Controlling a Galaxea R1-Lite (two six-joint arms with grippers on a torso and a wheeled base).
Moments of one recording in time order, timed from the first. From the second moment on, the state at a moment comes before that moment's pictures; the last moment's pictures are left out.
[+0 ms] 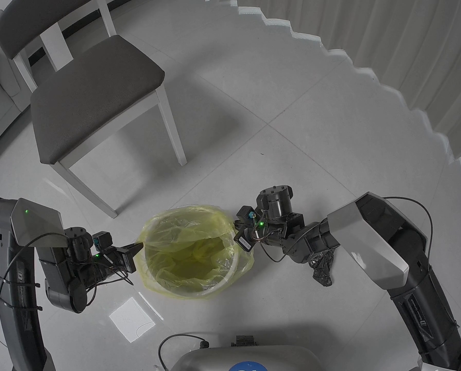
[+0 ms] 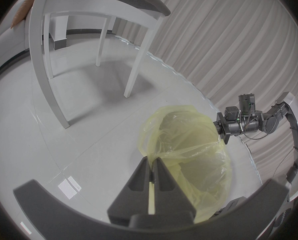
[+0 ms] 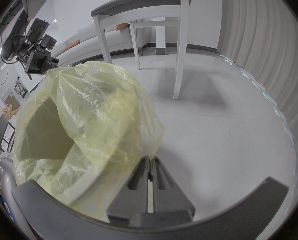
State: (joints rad) left arm 0.00 2.43 -0.53 -1.55 -0.50 -0.12; right arm 0.54 2.71 -1.76 -0.48 0.12 -0.47
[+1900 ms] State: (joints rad) left arm -0.01 2.59 -0.79 -1.55 -0.45 -0.31; right arm 0.45 2.79 -1.89 -0.48 0.12 -0.43
